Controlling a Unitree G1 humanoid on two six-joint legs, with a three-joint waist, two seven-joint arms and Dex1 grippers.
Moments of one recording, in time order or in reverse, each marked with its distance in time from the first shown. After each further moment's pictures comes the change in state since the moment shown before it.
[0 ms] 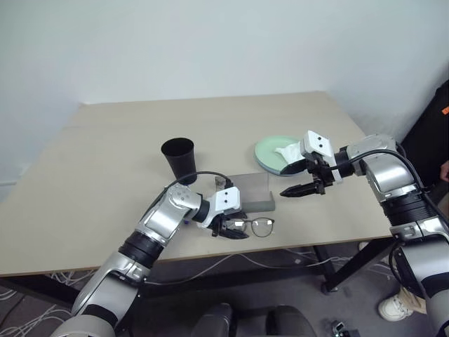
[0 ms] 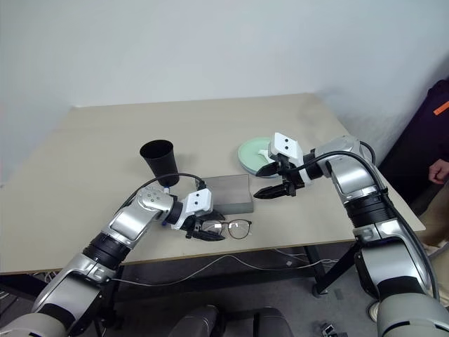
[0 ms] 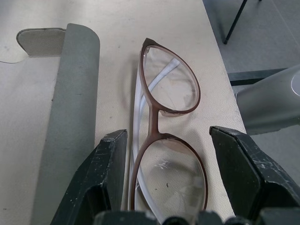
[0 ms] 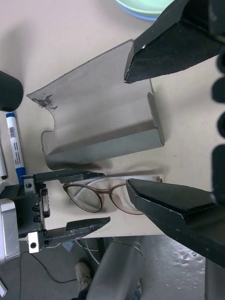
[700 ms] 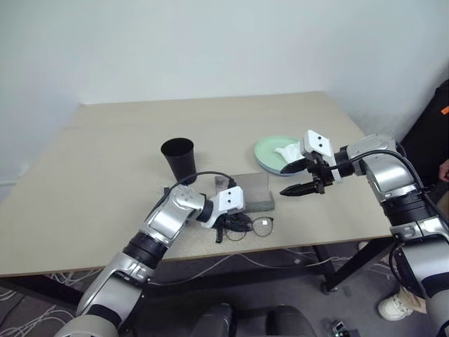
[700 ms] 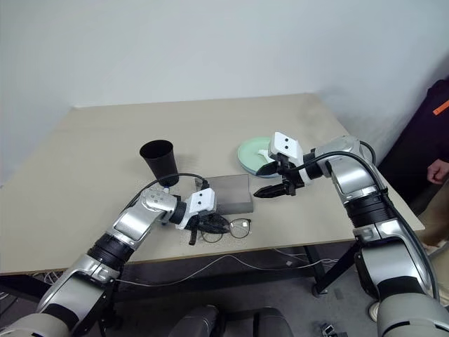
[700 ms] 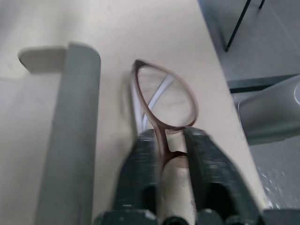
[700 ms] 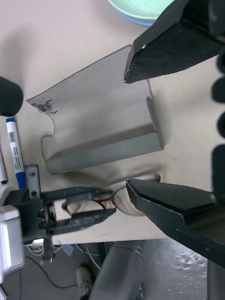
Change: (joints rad) left arm -0.015 -0.029 0.003 0.004 -0.004 -0.026 0.016; right arm 0.000 0.001 0.000 0.000 0.000 0.000 -0.014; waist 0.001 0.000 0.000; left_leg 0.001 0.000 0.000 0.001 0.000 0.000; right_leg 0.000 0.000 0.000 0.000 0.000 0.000
